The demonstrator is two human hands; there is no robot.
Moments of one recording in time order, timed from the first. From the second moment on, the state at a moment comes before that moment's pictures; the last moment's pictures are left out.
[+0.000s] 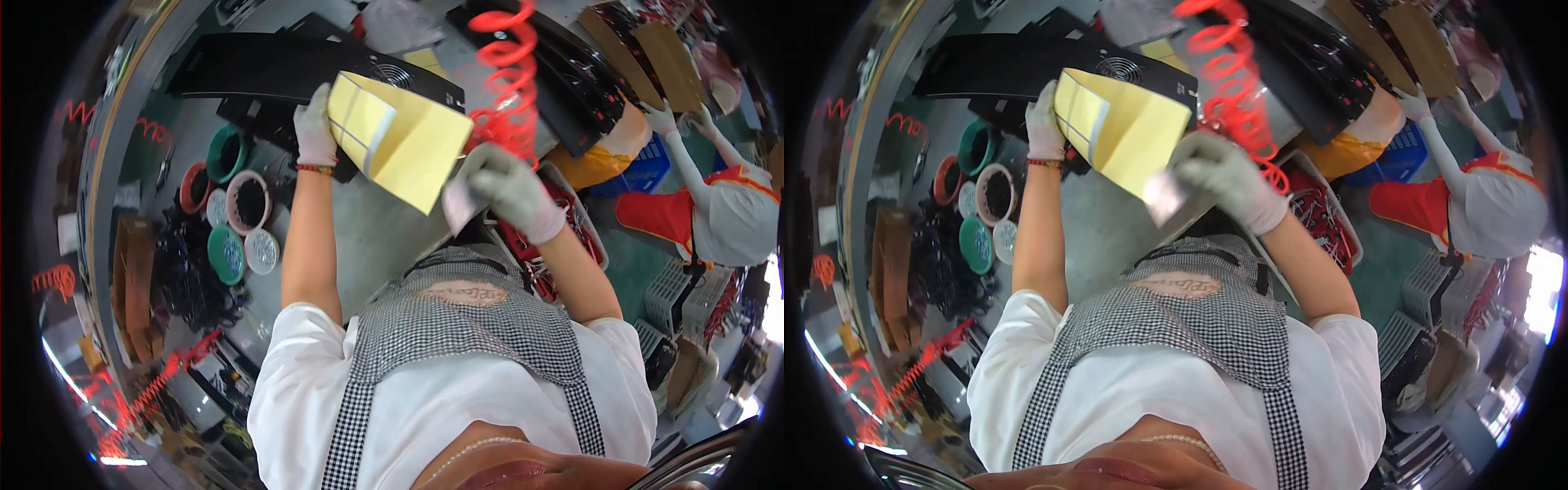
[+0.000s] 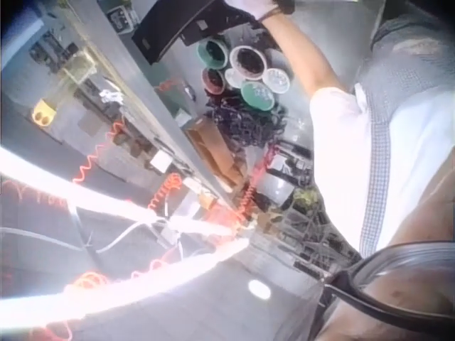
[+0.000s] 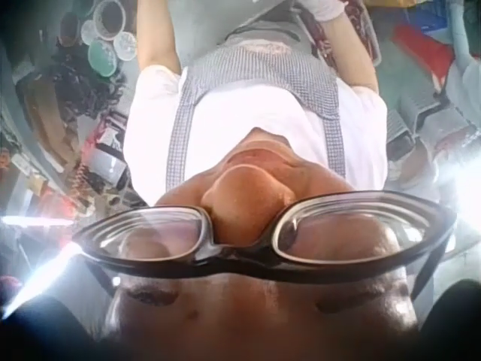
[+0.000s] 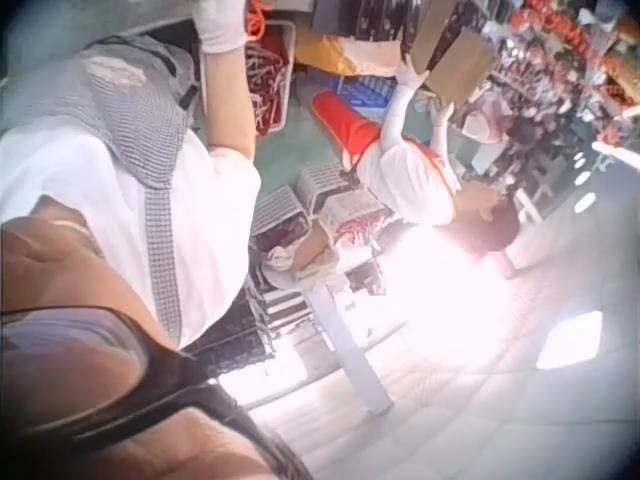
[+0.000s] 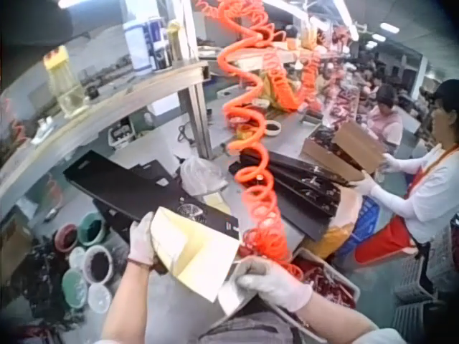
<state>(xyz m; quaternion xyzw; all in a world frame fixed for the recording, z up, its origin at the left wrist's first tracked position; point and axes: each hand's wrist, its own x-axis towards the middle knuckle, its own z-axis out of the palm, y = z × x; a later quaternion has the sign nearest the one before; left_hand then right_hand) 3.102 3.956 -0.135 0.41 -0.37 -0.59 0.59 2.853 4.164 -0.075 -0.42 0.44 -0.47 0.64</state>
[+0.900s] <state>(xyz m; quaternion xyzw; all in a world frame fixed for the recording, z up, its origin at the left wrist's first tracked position) 3.245 4.110 -0.171 0.43 -0.31 -0.76 0.36 2.963 4.080 -0.109 -0.49 0.51 -0.45 0.54</state>
